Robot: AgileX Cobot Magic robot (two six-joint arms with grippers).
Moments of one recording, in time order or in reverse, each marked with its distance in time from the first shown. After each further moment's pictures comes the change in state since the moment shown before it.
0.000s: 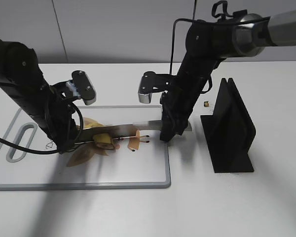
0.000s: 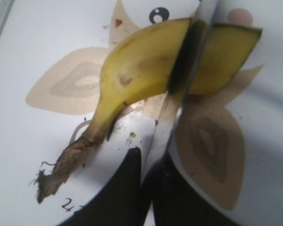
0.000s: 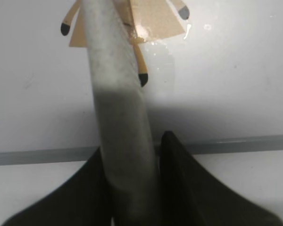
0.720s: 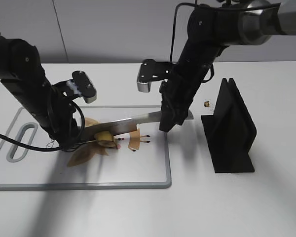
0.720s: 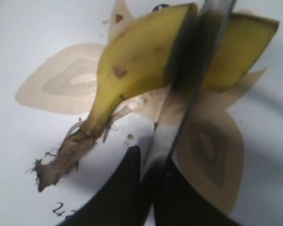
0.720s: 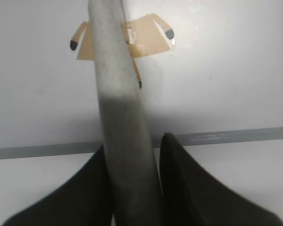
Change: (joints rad) left arm 0.011 0.040 -0.045 -0.045 0.064 0.006; right arm 0.002 -0.058 -0.026 -0.005 0.029 0.010
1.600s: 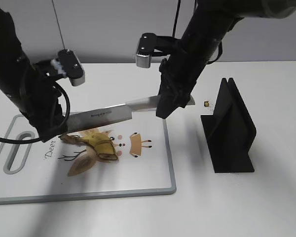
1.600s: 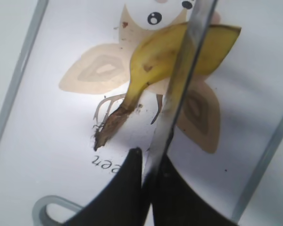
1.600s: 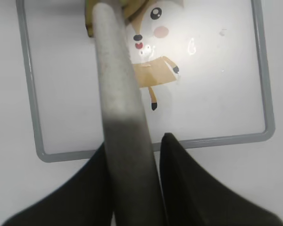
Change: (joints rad) left arm -0.005 -0.184 -0.004 0.030 0.166 -0.015; right arm 0.005 -0.116 -0.002 0.054 0.101 0.006
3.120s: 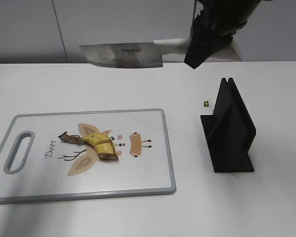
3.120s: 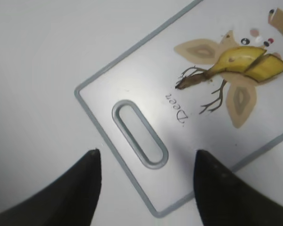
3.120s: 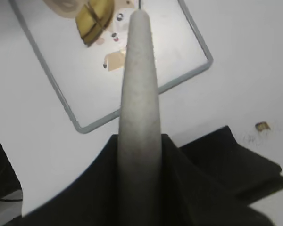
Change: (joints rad) left arm 0.161 -0.460 0.009 0.133 0.193 -0.466; right arm -0.010 -0.337 -0.007 -0.126 0.136 0.441
